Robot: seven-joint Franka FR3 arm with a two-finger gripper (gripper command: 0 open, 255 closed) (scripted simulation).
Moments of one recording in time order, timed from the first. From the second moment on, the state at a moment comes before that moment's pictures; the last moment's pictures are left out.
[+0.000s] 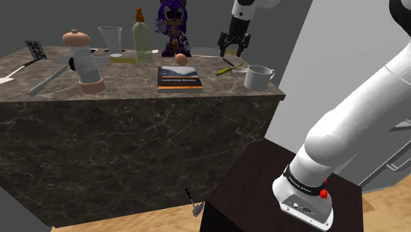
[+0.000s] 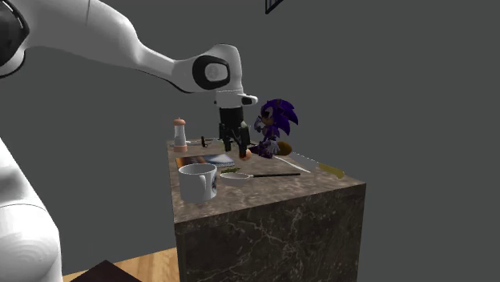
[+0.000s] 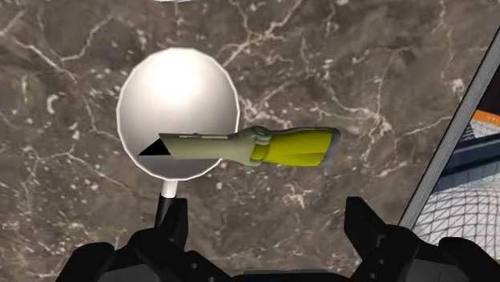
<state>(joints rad) -0.18 -0.25 -0.17 -2.05 -0.01 1.93 0.11</state>
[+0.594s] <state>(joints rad) -0.25 -0.03 -0.24 -1.90 0.00 1.98 0.19</state>
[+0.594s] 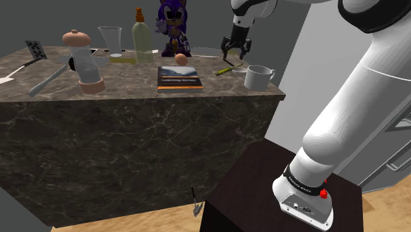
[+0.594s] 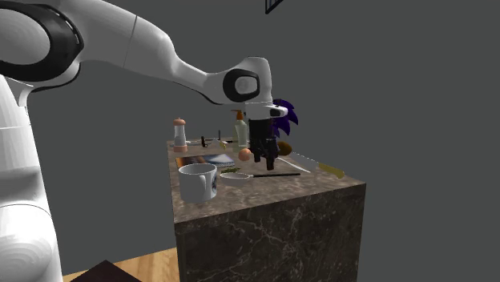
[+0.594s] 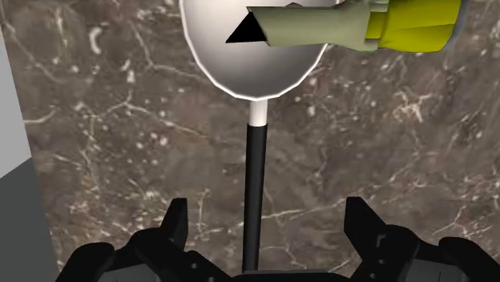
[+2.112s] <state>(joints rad) -0.25 -0.02 -0.24 -1.92 0.01 2.03 0.19</state>
